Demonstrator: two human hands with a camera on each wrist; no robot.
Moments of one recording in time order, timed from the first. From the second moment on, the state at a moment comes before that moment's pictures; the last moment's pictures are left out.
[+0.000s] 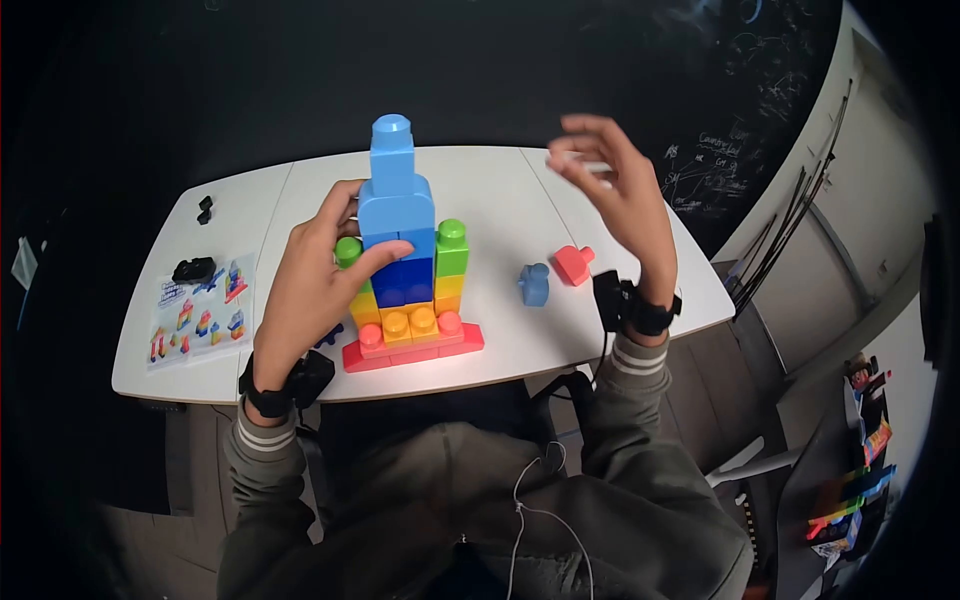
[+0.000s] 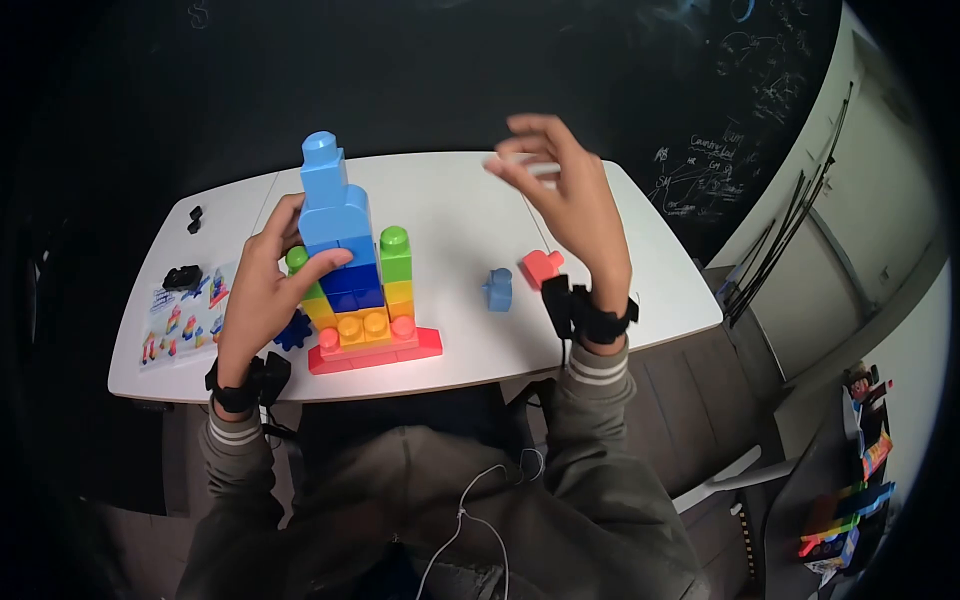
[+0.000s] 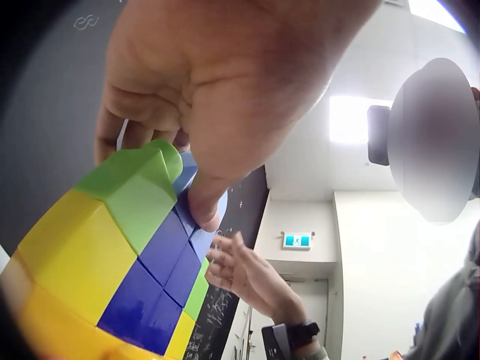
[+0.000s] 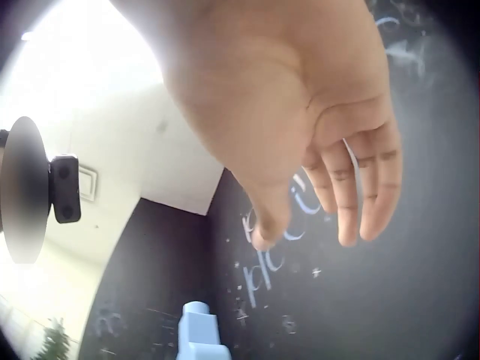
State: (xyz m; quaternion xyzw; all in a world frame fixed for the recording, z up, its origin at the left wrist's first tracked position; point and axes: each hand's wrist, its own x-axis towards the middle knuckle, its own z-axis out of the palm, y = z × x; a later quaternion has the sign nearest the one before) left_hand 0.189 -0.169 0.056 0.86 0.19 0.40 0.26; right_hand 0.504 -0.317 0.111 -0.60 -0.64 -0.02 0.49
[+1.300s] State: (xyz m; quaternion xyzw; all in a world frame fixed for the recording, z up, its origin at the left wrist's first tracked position) left_hand 0.126 -0.212 0.084 0.94 0.19 0.25 0.14; right_hand 0.359 -0.302 0.035 -0.48 -0.81 0.01 0.33
